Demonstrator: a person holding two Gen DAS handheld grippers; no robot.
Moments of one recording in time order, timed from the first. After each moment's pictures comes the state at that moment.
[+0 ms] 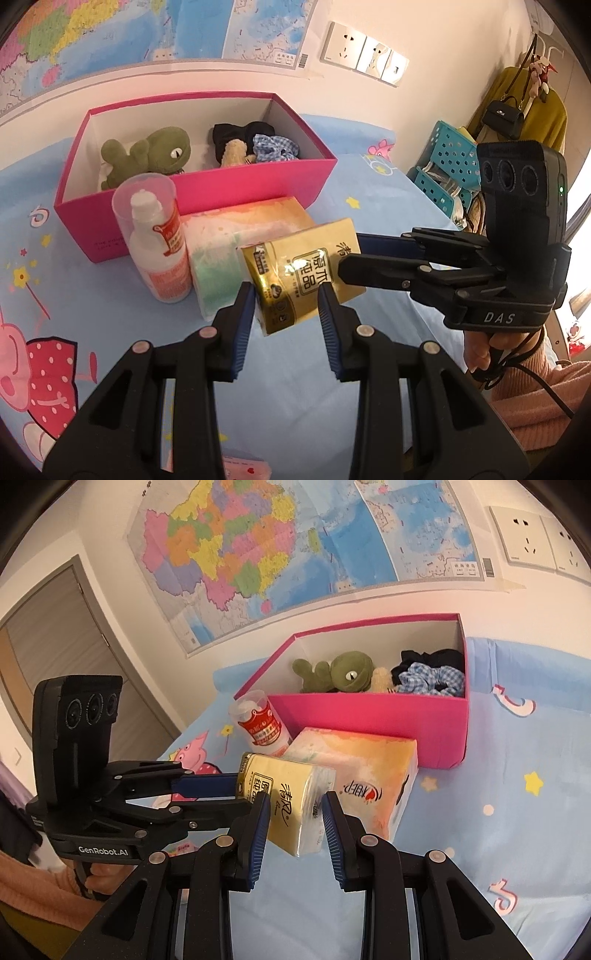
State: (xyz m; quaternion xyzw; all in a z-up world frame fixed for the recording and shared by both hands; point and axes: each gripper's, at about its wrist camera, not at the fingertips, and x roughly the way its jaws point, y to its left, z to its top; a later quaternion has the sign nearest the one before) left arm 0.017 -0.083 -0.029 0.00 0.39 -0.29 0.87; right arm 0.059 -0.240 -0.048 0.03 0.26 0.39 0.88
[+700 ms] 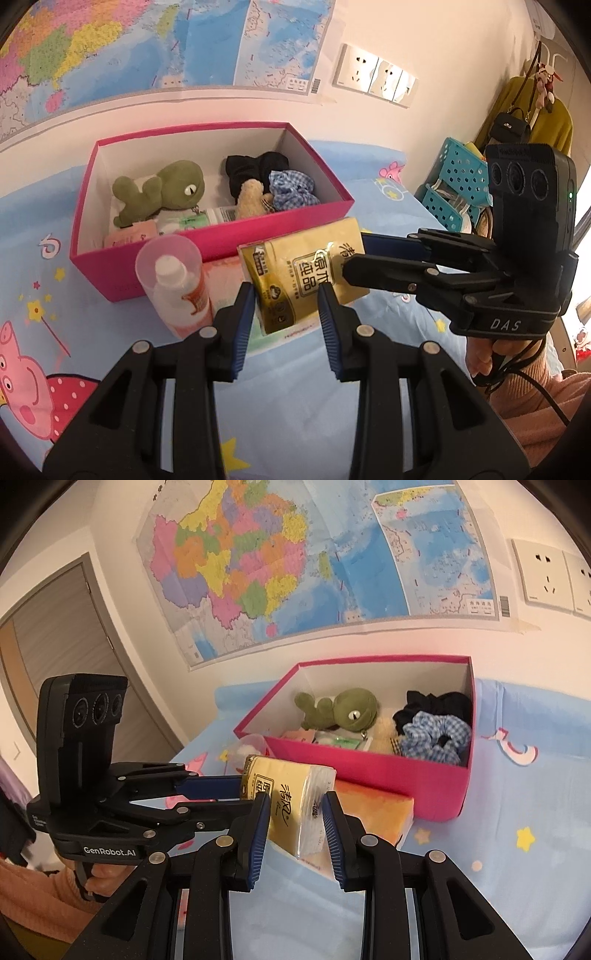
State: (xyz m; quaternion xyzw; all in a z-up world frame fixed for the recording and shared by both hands) left arm 0.042 -0.079 -0.007 0.00 0.37 -0.27 0.89; right arm 0.077 -0.233 -0.019 0.02 0.22 0.39 0.89
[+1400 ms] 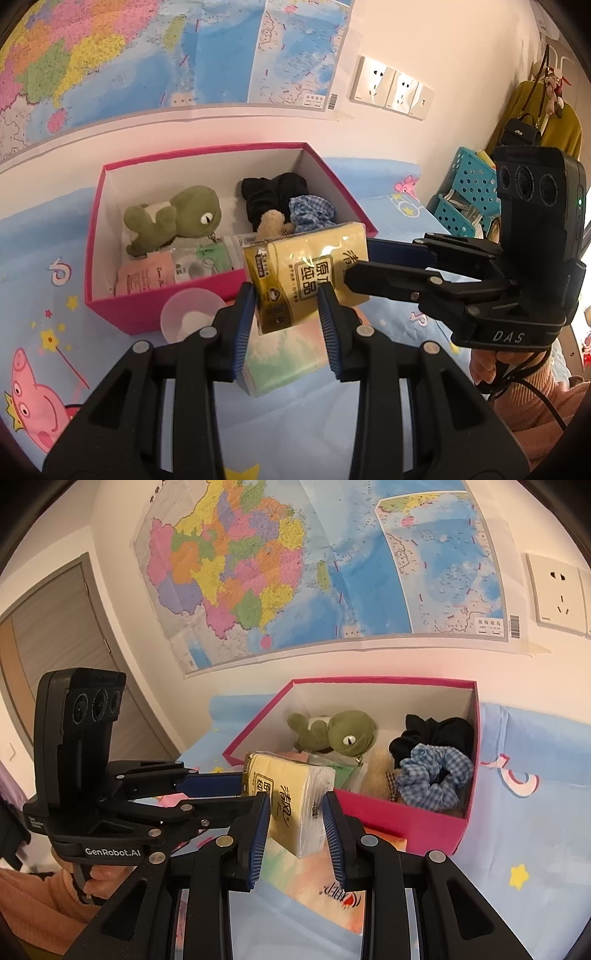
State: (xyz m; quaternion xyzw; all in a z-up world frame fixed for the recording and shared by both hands) left arm 0.076 -0.076 0.012 0.01 0.36 -0.26 0.90; right arm 0.101 -0.224 0.001 0.01 0.21 0.39 0.90
